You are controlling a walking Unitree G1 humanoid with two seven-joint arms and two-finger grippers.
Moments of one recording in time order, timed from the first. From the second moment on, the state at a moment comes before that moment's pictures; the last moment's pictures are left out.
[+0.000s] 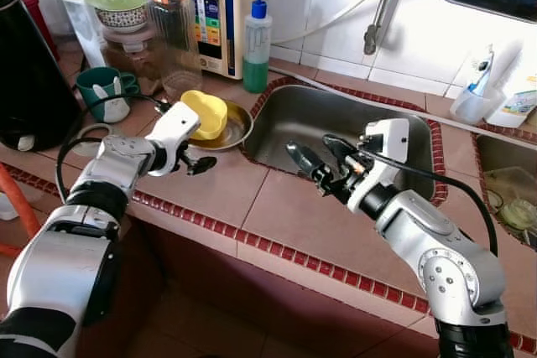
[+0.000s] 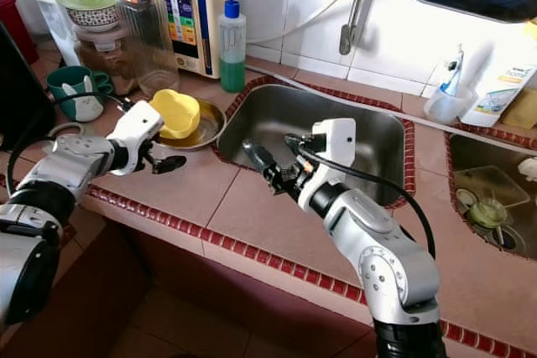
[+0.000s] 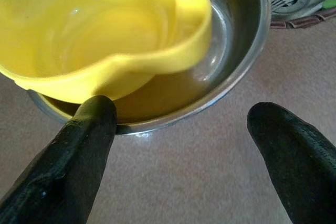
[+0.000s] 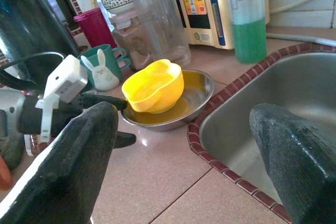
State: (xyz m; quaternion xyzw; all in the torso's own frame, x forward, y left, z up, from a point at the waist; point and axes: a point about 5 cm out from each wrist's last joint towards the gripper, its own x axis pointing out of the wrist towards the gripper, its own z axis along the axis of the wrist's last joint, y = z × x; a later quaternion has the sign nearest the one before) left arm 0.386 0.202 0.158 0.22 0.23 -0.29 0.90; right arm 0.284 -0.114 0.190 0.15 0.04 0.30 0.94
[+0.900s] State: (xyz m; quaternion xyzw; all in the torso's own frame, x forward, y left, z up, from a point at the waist) left arm 0.357 0.215 0.166 0.23 0.23 -0.33 0.89; right arm 0.291 -0.113 0.189 0.16 0.03 0.30 0.94
